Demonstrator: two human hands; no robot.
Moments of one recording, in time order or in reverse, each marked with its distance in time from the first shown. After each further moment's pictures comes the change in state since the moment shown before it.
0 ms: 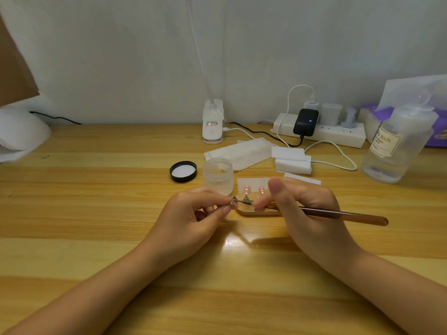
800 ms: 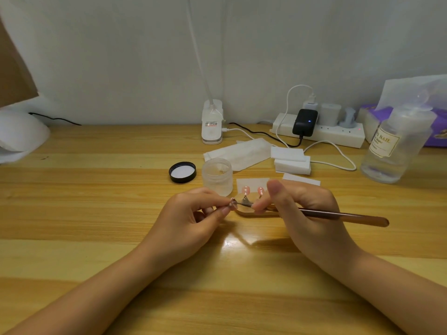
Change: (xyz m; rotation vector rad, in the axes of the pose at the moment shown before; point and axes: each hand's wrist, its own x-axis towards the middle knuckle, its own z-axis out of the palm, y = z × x) left_hand -0.001 0.002 -0.001 0.008 -0.014 -0.010; right_hand -0.001 0.000 0.000 0.016 -0.002 -0.013
